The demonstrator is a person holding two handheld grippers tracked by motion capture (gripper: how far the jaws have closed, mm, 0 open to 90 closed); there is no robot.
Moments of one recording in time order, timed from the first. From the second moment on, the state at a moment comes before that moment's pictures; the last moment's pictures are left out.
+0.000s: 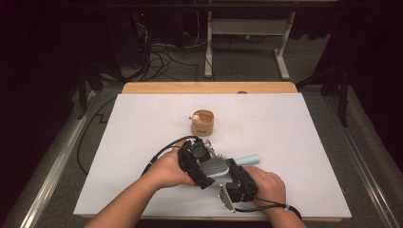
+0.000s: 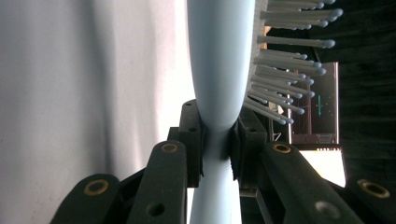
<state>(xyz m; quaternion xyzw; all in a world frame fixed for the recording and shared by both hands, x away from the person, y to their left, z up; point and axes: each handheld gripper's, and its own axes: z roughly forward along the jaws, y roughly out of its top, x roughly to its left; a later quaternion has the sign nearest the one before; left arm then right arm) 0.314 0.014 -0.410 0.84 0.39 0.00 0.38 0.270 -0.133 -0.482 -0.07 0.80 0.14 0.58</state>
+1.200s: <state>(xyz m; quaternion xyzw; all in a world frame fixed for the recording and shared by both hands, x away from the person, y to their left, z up) 0.327 0.091 -0.440 0.82 0.44 0.04 0.37 0.274 -0.151 -0.487 -0.06 0.80 0.10 0.58</state>
